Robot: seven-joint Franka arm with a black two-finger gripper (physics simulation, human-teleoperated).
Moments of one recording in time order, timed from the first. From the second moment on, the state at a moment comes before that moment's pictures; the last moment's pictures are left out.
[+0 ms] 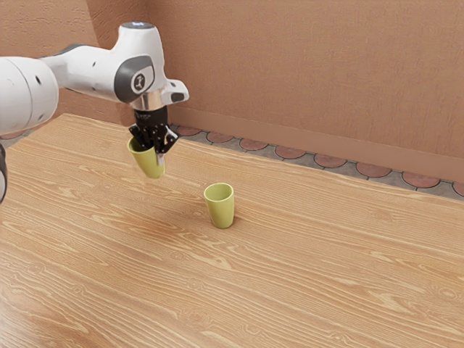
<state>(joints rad) -0.12 0.34 0.20 -1.55 0.03 1.88 -0.02</state>
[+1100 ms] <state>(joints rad) -0.12 0.48 0.01 -1.35 0.10 1.81 -0.15</state>
